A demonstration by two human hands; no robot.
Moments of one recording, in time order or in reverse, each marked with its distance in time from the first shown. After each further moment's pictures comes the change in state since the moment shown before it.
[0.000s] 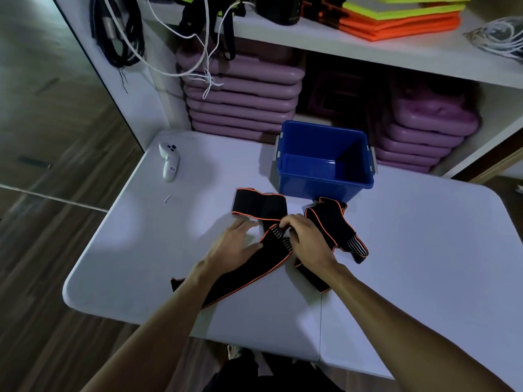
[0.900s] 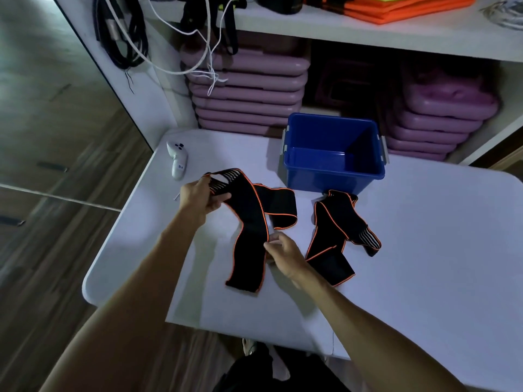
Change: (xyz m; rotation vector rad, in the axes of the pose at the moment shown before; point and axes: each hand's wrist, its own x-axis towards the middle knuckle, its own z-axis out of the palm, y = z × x) left_hand 0.040 0.019 -0.110 -1.028 0.464 -0.730; right_hand -0.011 -0.030 0.073 0.667 -0.123 0.522
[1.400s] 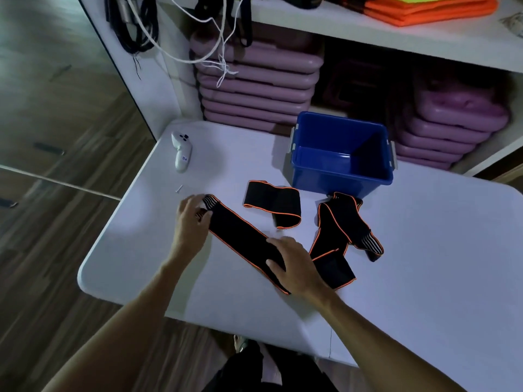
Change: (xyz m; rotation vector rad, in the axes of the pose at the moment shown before) left_hand 0.015 -0.091 -0.061 0.578 0.030 0.600; right_hand -0.008 0.028 -0.014 -0.776 0.004 -0.408
